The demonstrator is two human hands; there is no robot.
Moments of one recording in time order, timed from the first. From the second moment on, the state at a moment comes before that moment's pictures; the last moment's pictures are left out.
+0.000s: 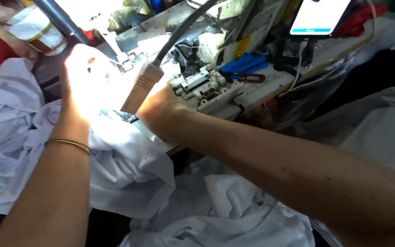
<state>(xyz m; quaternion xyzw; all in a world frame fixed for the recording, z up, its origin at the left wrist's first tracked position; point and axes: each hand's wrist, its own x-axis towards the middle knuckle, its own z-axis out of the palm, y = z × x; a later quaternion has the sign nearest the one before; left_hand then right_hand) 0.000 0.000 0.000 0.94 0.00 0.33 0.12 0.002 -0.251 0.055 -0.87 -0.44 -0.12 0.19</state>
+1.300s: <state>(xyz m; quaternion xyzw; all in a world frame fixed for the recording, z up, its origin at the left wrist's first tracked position) -0.018 -0.063 0.026 0.93 0.13 0.28 0.19 0.056 -0.291 0.039 -0.81 -0.57 -0.04 0.14</state>
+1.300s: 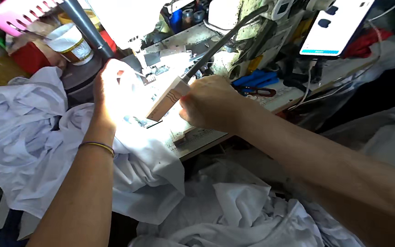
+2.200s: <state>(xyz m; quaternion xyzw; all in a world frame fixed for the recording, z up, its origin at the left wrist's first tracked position) -0.016 -0.066 0.028 0.93 0.13 0.28 0.20 0.067 -0.284 0.061 -0.88 -0.47 0.05 0.01</state>
